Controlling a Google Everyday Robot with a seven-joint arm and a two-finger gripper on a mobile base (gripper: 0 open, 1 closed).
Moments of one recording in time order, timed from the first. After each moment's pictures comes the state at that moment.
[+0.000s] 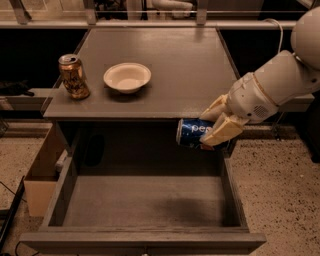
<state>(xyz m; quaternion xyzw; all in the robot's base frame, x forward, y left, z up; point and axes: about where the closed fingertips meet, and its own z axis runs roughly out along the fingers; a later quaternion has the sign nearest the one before) 0.486 -0.120 0.860 -0.65 0.69 0.20 0.25</state>
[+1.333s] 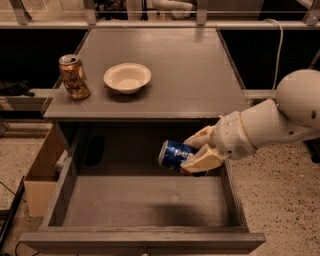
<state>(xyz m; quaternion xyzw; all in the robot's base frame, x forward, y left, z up) 0.456 -0.075 0.807 -0.60 0.69 0.26 0.31</state>
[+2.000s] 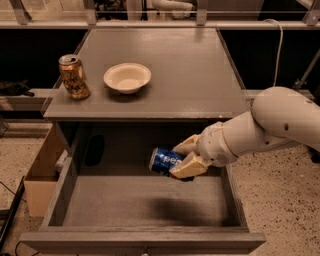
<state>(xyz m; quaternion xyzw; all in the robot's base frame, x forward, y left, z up) 0.465 -0.051 0.767 -0.60 0.70 0.26 0.31</state>
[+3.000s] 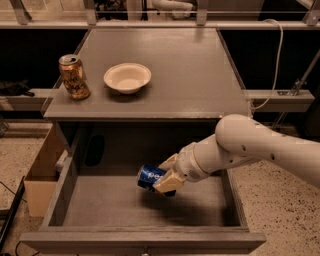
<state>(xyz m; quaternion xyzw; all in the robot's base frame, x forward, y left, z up) 0.470 -0.012 0.681 -0.57 0.73 0.26 0.26</state>
